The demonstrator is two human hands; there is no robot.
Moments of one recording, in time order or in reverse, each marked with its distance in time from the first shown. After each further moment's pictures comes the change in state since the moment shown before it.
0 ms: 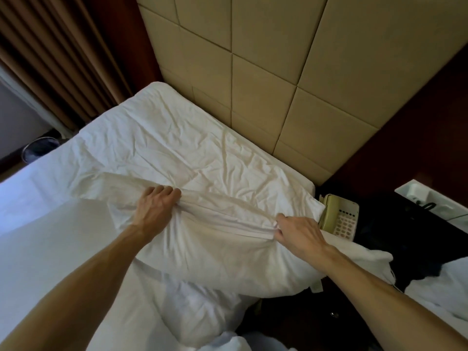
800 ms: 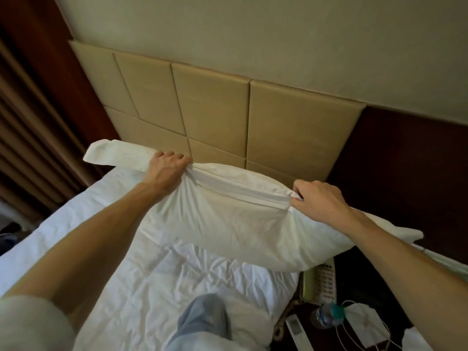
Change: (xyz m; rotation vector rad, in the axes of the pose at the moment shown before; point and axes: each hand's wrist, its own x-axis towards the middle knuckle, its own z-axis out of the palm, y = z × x) left_hand 0.300 0.050 -0.165 0.110 0.274 0.219; right_hand 0.058 0.153 -0.208 0.014 0.302 0.301
